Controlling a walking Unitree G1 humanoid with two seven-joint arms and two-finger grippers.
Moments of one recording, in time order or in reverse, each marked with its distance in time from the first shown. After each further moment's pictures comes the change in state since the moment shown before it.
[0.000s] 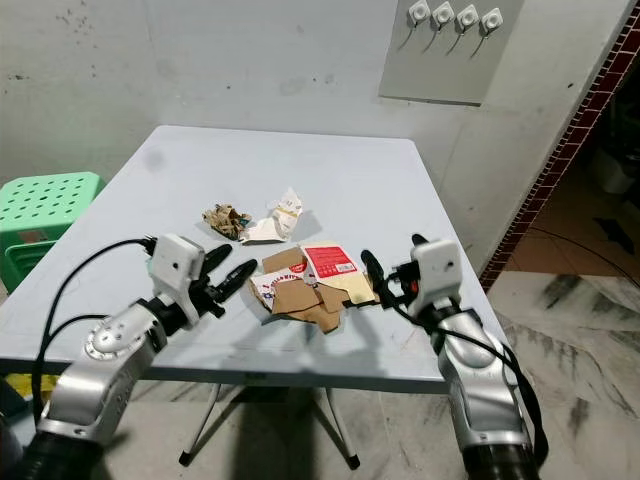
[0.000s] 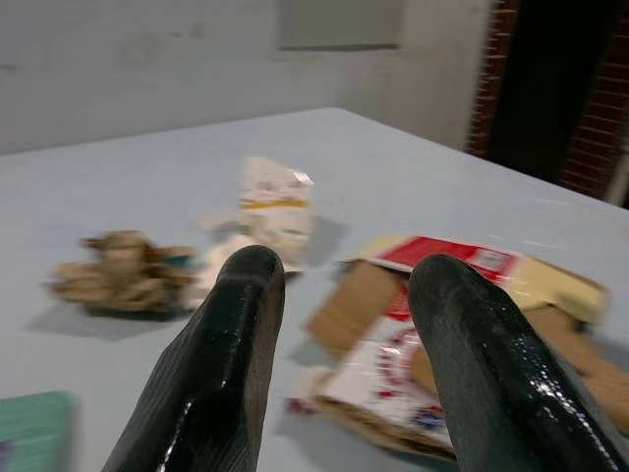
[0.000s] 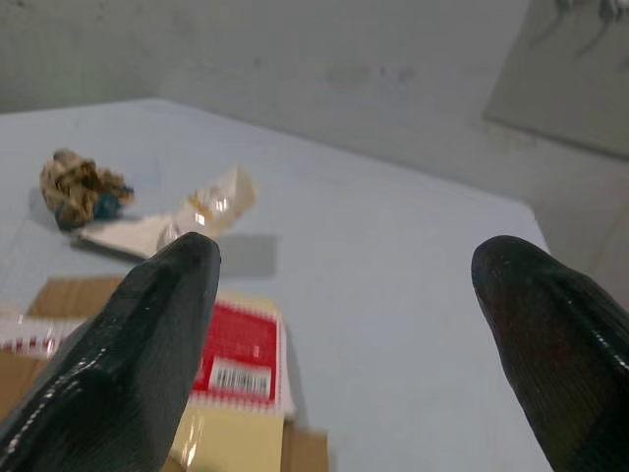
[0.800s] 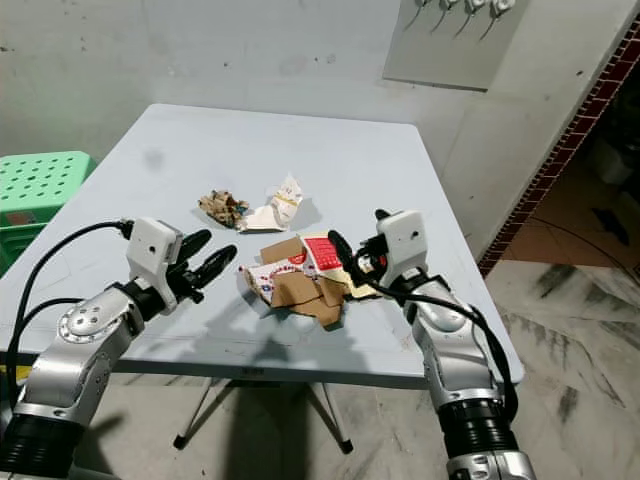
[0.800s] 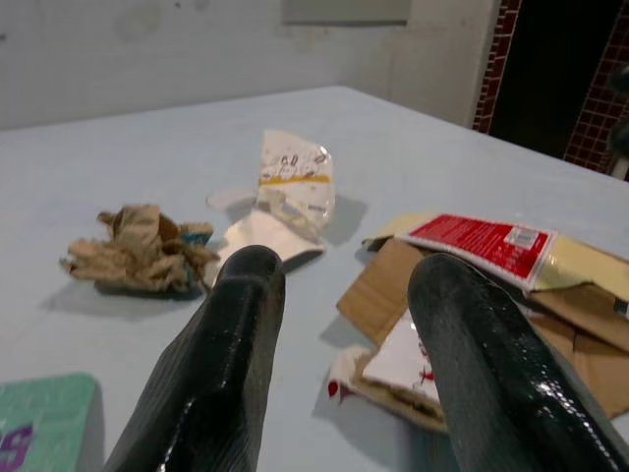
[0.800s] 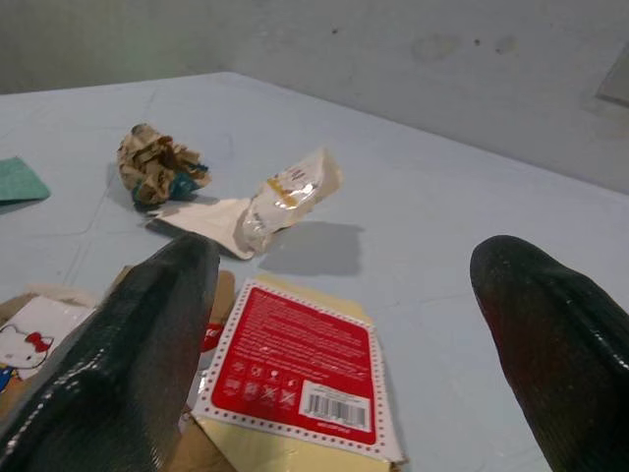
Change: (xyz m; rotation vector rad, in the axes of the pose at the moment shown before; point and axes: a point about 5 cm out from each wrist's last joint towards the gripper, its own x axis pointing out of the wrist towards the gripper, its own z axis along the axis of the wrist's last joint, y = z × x) left arm 0.000 0.012 0.013 0.043 -0.004 -0.023; right arm 0.026 0.026 0.004 0.025 -0.001 0.145
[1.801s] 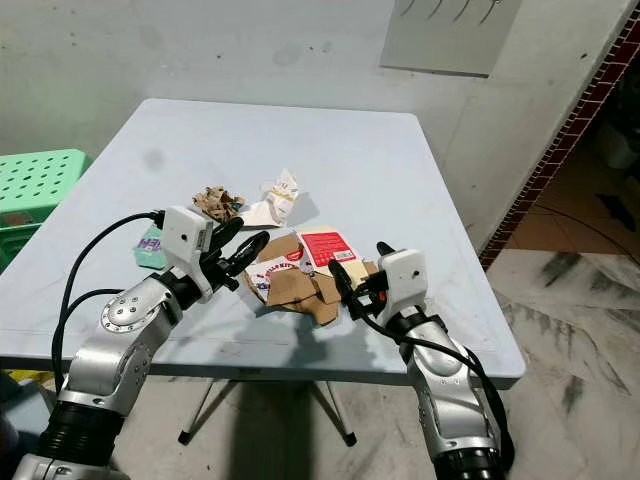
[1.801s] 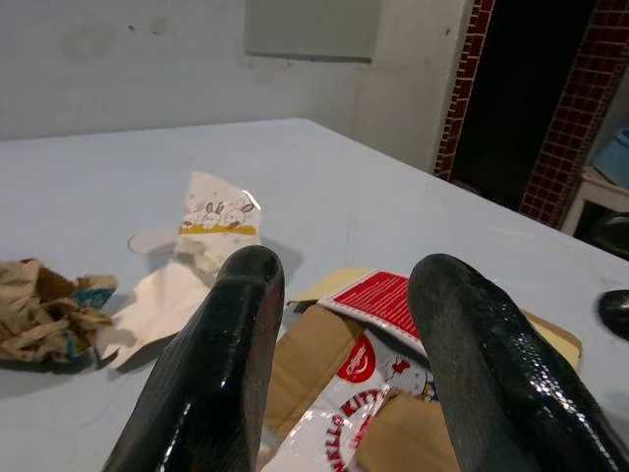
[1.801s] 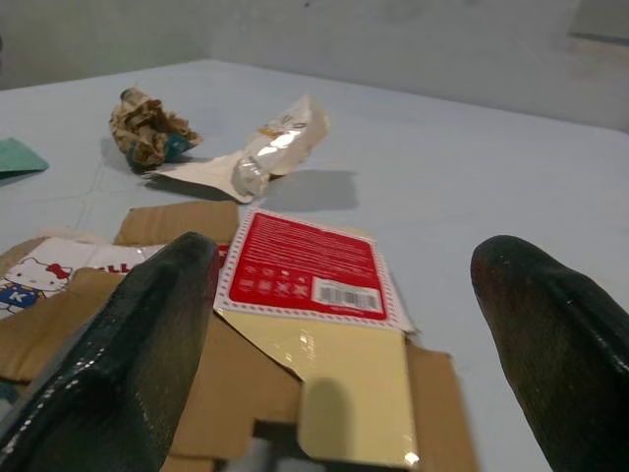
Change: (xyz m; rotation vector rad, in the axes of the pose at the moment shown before) left arm 0.024 -0.028 0.006 -0.087 -0.076 -0.023; right arm -0.030 0.020 -0.025 0.078 -0.003 -0.060
